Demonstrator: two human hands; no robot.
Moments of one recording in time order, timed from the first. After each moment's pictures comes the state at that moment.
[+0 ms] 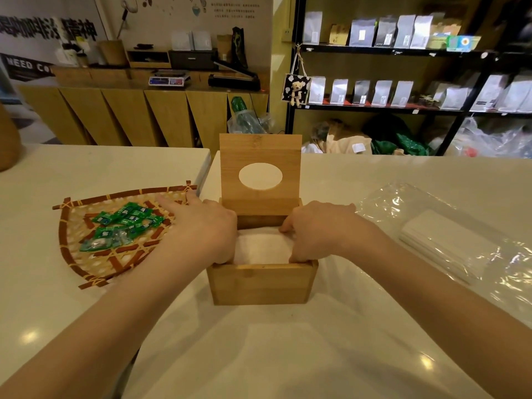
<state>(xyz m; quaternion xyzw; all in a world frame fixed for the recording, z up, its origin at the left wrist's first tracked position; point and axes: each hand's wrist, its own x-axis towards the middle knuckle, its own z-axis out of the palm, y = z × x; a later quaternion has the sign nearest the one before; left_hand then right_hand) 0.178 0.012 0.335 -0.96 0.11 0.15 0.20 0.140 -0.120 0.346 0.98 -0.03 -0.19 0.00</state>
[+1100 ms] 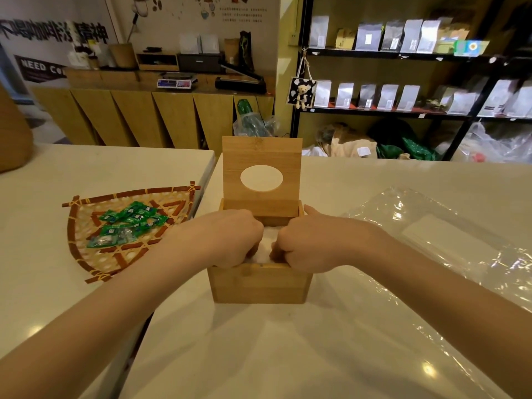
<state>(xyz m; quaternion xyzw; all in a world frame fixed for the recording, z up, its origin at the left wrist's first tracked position) 0.171 0.008 0.341 -0.91 0.36 0.17 0.11 0.132 -0.117 0.349 0.95 0.21 -0.20 0.11</state>
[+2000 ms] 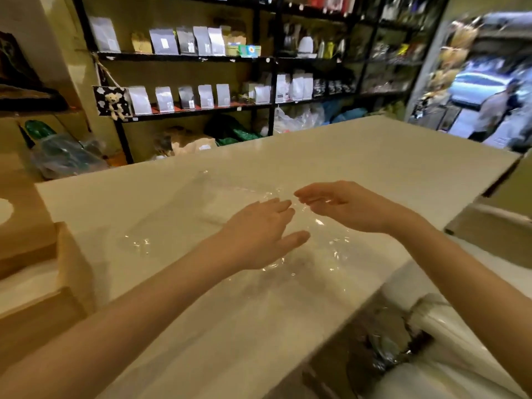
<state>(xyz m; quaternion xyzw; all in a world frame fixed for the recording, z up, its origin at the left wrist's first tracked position) 0.036 -0.225 0.323 -0.75 0.66 0.02 -0.05 -0.084 -0.358 0.346 0.94 -0.20 0.07 -0.26</state>
